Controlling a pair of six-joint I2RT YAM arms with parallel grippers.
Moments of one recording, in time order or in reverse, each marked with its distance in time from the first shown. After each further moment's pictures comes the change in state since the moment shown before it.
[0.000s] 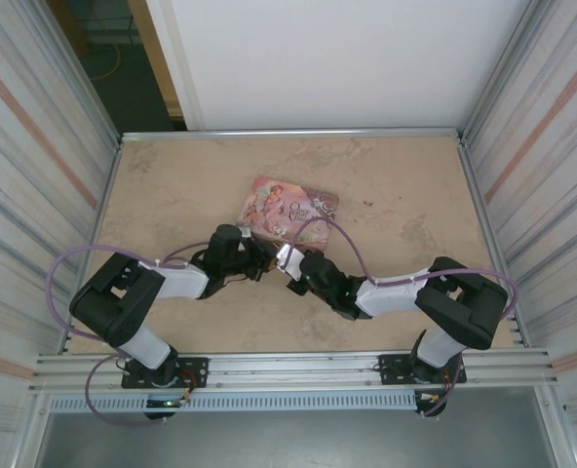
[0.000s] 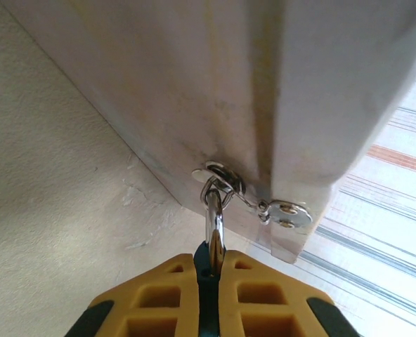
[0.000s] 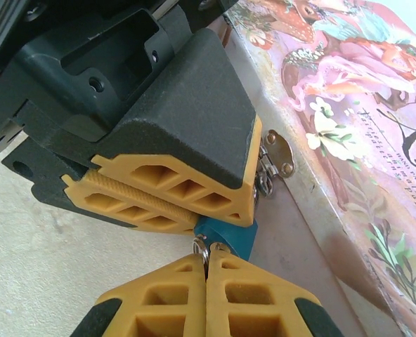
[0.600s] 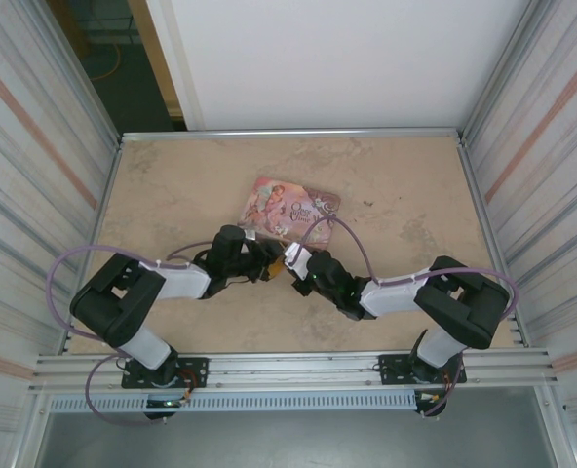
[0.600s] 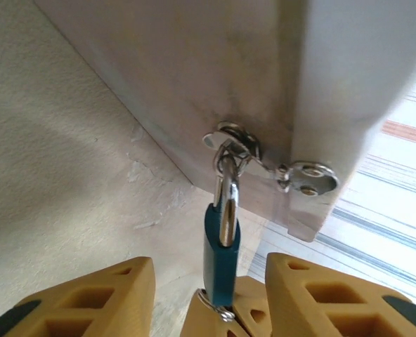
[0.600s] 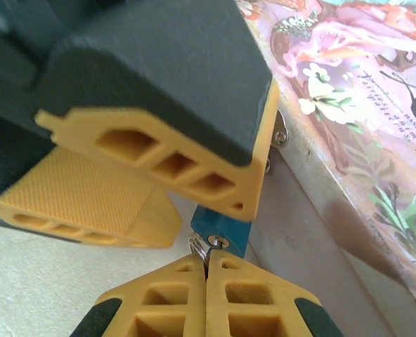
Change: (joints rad) left arm -0.019 -0.016 0.012 -0.059 0.024 0.051; right arm -0.042 -0.006 -0.055 0.047 -0.061 0.089
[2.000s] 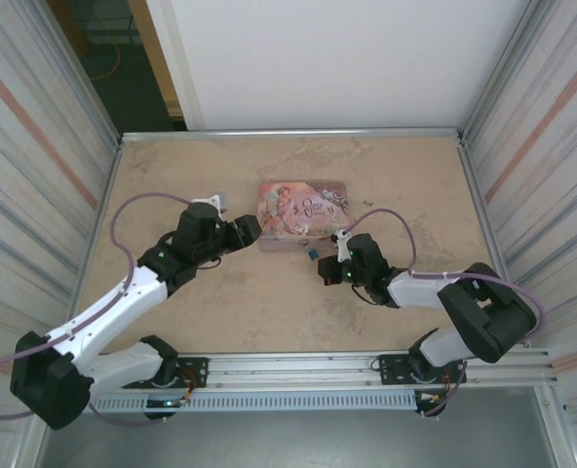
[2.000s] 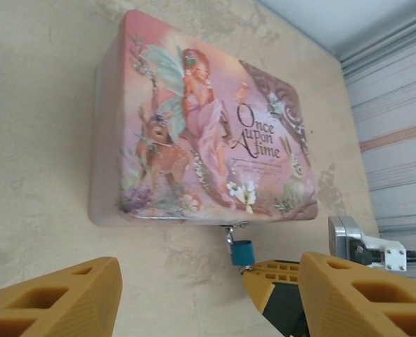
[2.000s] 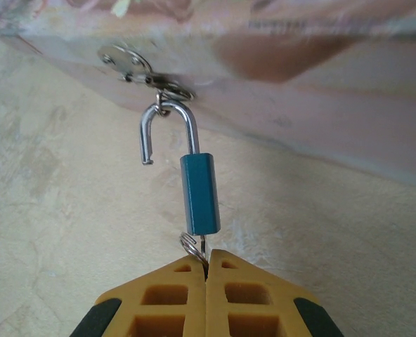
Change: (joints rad) left arm 0.047 -0.473 0.278 -0.779 -0.383 0.669; right arm -0.354 -0.120 -0.097 -0.159 -0.460 0.618
